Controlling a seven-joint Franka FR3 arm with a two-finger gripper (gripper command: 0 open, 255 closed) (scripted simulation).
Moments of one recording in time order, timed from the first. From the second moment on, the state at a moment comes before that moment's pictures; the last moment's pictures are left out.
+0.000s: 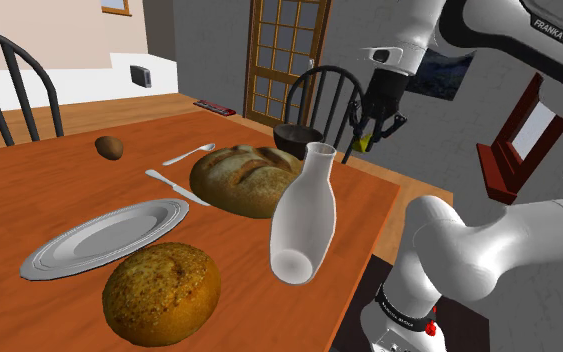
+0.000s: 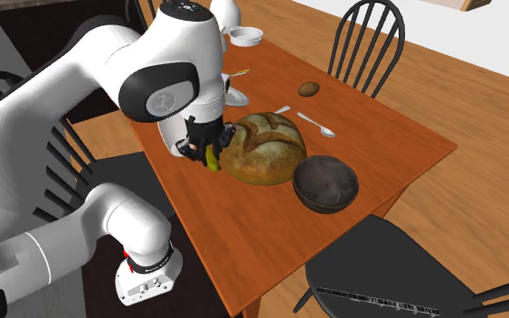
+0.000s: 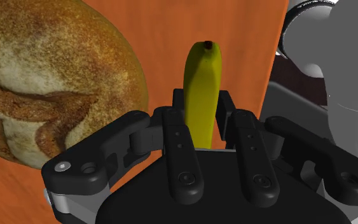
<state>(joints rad) 0.45 -1.11 -0.37 -2.36 -0.18 1.36 -1.36</state>
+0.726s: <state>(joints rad) 0.58 -0.76 -0.64 -2.11 -0.25 1.51 -1.53</state>
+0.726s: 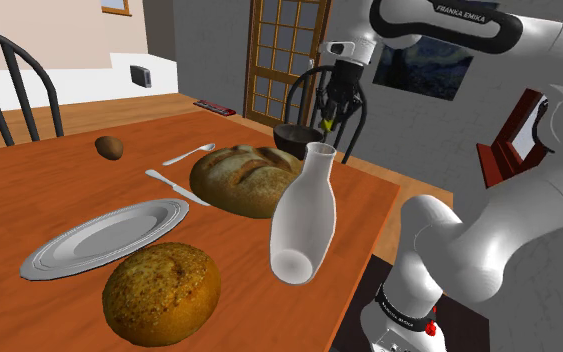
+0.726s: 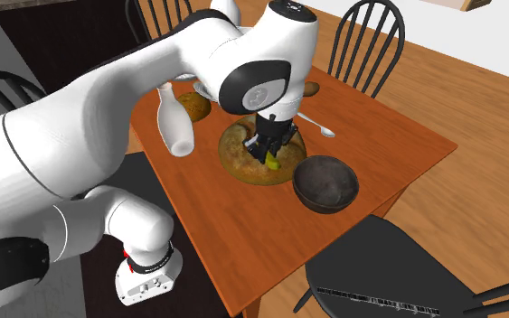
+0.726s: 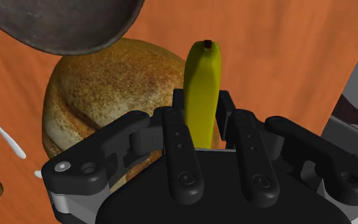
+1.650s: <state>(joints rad) 0.88 -0.21 -1.17 -1.69 -0.03 1.59 -1.87</state>
